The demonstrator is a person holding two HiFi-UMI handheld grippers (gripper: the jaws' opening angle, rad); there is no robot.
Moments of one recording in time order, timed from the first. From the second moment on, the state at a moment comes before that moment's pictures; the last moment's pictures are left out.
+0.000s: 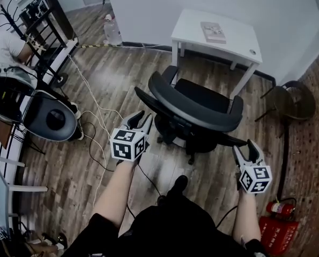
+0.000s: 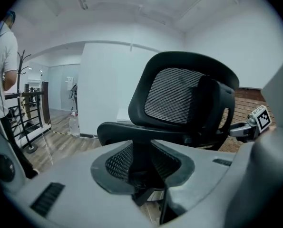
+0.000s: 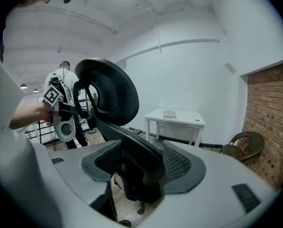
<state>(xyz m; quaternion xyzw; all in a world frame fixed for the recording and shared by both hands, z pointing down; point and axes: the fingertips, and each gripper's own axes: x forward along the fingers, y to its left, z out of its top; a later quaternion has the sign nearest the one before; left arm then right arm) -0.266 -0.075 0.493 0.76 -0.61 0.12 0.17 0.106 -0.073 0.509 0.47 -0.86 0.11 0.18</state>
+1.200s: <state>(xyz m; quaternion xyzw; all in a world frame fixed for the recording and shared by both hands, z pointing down) -0.296 -0.188 0.489 0.83 -0.52 0.12 0.18 0.082 -0.133 0.508 0.60 -0.78 0.18 0.09</state>
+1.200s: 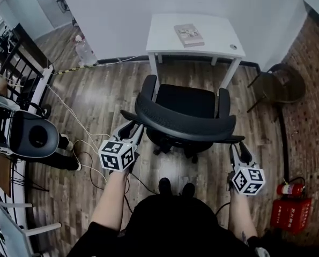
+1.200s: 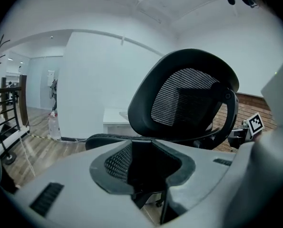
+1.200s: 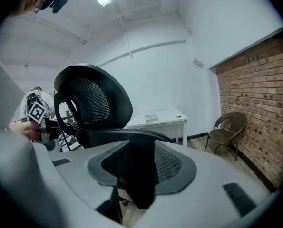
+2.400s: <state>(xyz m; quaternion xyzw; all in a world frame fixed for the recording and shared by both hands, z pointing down) -0.362 -0.330 0.487 0.83 -0.52 0.15 0.15 -0.043 -0.210 0.496 0.30 -0.91 0.01 0.29</state>
